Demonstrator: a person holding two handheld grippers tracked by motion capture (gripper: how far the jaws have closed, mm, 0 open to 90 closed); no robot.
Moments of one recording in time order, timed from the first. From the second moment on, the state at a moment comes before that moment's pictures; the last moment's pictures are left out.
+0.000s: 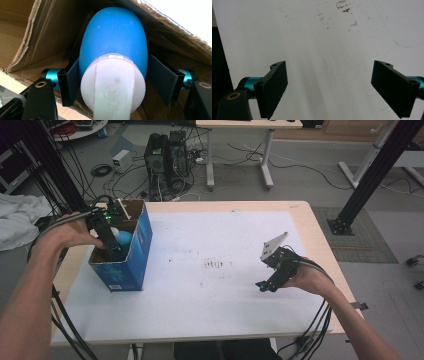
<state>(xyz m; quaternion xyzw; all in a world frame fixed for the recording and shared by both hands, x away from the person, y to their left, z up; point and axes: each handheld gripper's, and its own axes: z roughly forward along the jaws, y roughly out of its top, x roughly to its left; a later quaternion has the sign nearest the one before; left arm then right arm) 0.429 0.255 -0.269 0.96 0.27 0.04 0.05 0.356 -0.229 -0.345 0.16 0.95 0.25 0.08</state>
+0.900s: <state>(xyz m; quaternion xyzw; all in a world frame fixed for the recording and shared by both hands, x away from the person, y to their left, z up) 0.425 0.255 -0.231 0.95 0.28 0.08 0.06 0.353 -0.233 -0.343 0.16 0.95 0.25 0.08</state>
